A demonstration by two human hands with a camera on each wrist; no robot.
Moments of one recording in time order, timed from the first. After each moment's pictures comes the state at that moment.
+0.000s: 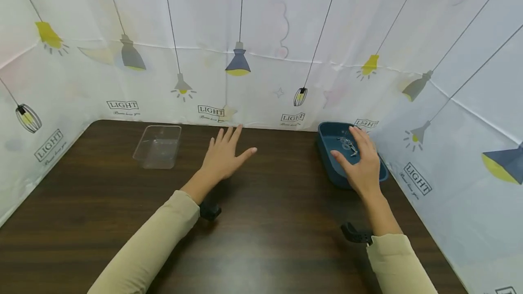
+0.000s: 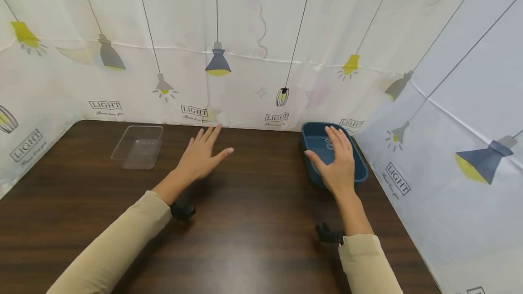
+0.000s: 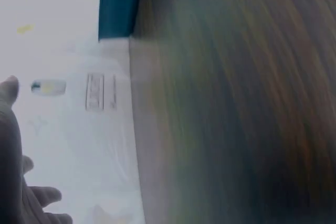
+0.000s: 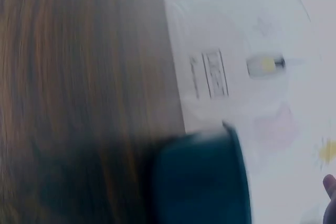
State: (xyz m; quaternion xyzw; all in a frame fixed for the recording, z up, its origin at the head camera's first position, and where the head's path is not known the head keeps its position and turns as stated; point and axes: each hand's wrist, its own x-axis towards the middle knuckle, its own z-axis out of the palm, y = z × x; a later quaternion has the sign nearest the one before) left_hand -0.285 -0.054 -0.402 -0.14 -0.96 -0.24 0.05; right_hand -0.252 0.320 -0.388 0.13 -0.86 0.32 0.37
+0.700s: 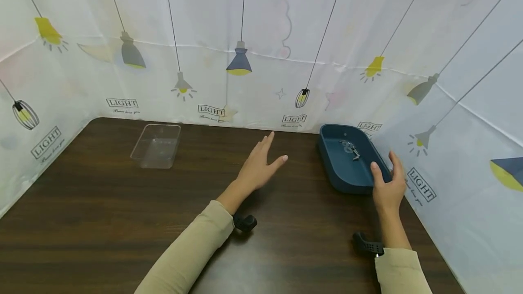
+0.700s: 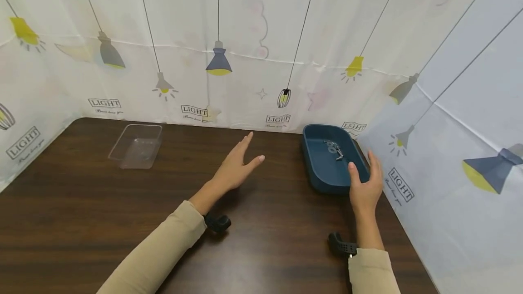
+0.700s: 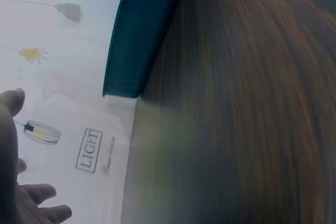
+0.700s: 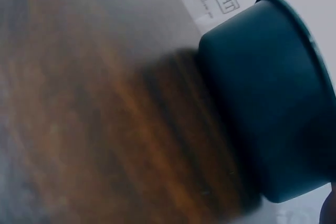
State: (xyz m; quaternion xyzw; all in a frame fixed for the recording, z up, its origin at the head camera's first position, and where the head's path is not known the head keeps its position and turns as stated) left_hand -0.279 0.031 -0.424 -0.16 -0.89 -0.43 0.03; right_hand -0.252 0.394 -0.448 -0.07 -0.82 0.43 0.37
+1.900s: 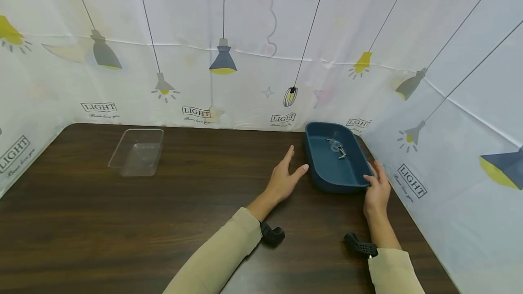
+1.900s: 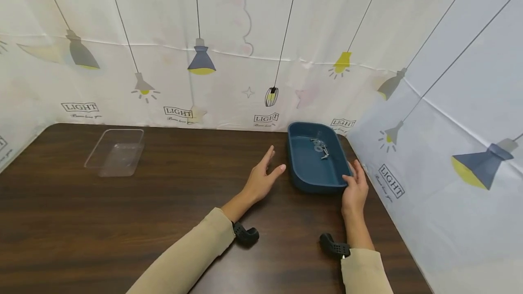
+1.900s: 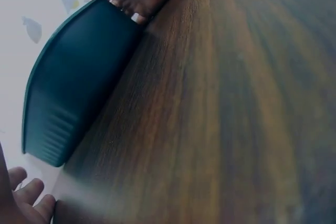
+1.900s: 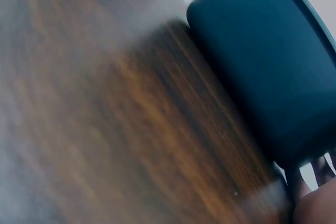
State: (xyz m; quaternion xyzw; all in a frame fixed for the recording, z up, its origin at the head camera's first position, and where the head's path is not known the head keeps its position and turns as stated) left_hand -0.293 0.134 -0.476 -0.19 -0.79 -0.59 0.00; right_hand -0.254 0.398 -0.464 -0.16 -0.69 0.67 0.23
